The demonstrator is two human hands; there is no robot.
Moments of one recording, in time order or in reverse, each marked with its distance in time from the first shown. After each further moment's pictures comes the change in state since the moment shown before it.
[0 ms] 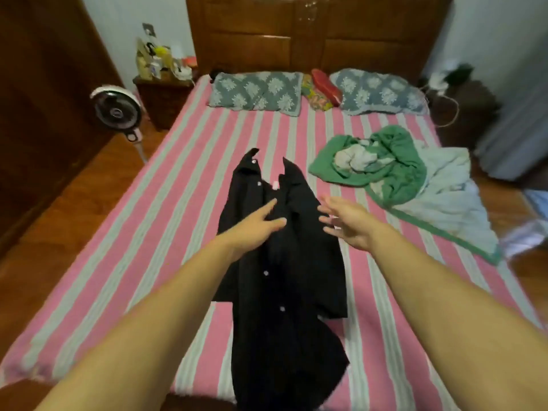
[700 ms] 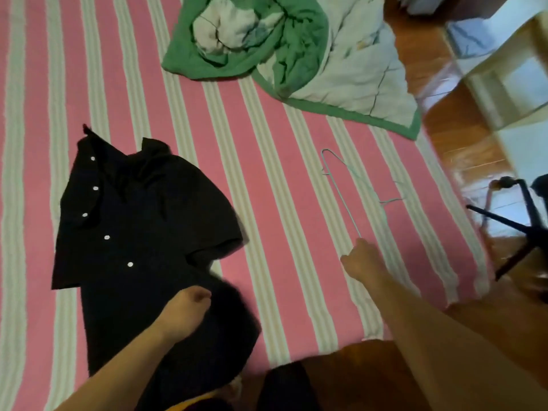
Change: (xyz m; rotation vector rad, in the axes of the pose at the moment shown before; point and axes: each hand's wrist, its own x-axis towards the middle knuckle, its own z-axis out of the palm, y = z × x) left_hand 0.134 -0.186 0.236 0.543 -0.228 -0.440; right_hand 0.036 0.388 -0.284 -0.650 0.510 0.692
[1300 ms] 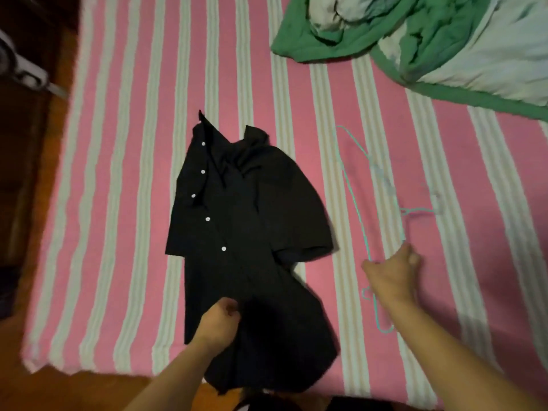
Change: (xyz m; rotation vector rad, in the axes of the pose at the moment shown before) left_hand -0.003 -0.075 -0.028 -0.051 0.171 -0.349; right_hand -0.027 -0.135 0.091 0.485 0.031 -0.111
